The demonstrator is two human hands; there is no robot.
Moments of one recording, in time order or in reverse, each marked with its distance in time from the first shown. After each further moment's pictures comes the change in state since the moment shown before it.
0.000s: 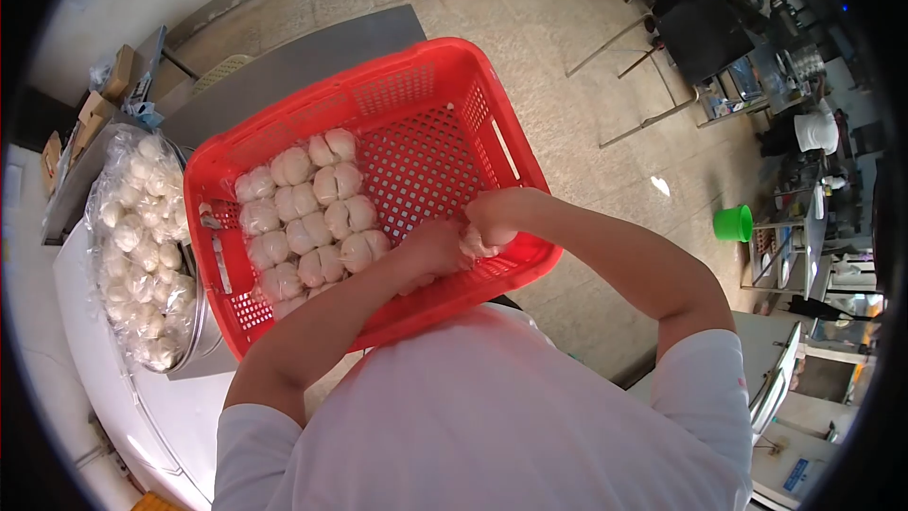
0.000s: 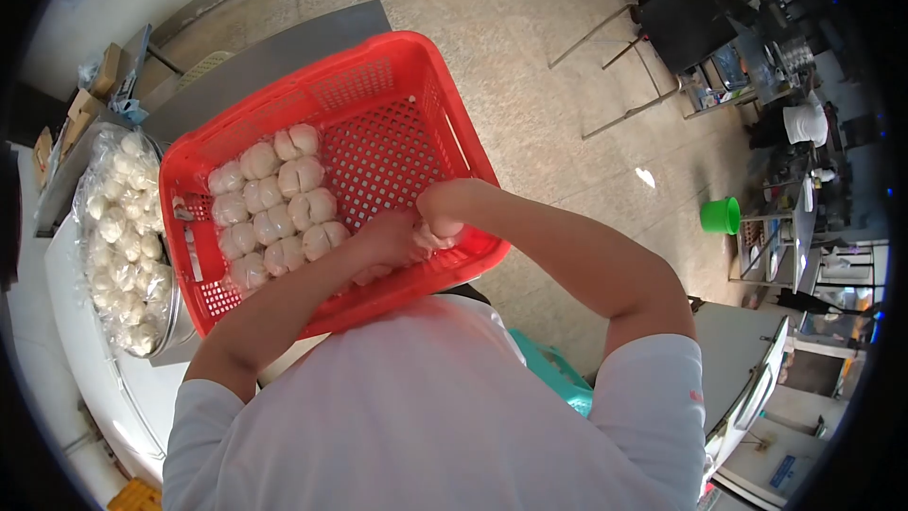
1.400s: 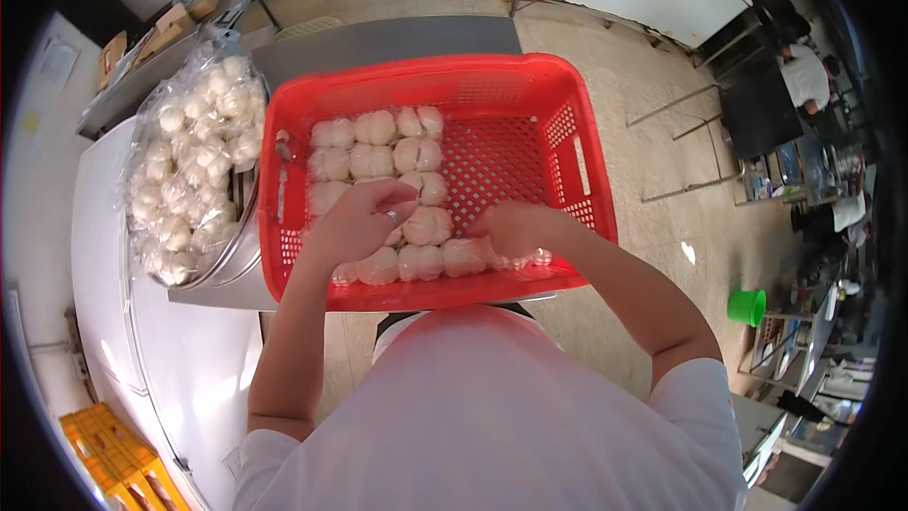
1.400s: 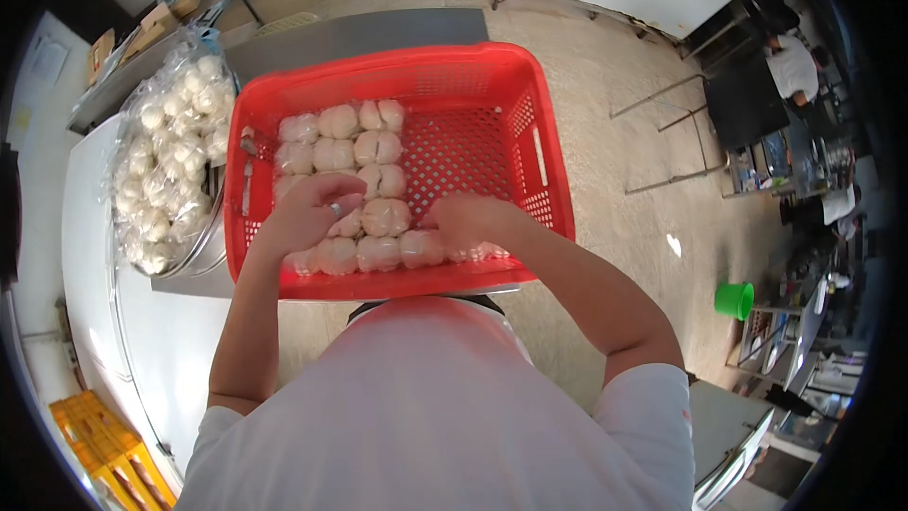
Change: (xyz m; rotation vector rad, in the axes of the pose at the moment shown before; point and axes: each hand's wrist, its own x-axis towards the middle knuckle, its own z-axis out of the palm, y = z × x) left_hand -0.203 -0.024 -0.094 -0.426 0.554 -0.157; right_hand -0.001 -0.081 -0.005 0.025 0.230 -0.140
